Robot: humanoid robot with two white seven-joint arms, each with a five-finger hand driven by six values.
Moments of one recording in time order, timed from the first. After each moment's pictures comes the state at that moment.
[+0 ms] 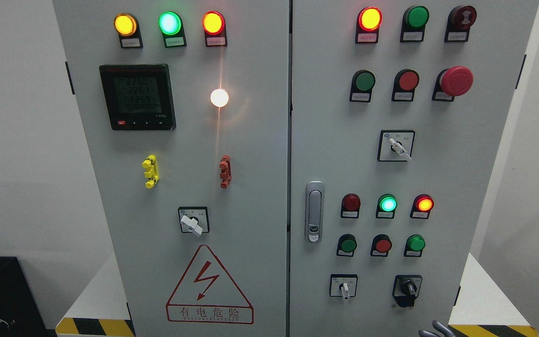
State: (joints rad) left arm 0.00 -0.10 -0.13 0.00 0.06 -0.07 -0.02; right arm 0.22 0.12 -0.10 -1.94 -0.03 -0.10 0.02
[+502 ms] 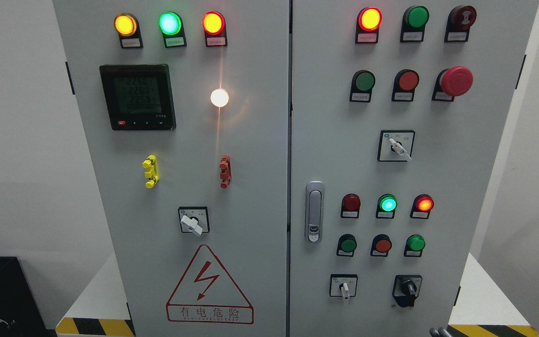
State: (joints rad) left arm 0.00 -0.10 -0.13 0.00 0.06 -0.07 -0.02; right arm 0.26 0.12 -0.10 -1.96 -0.11 -0.11 0.05
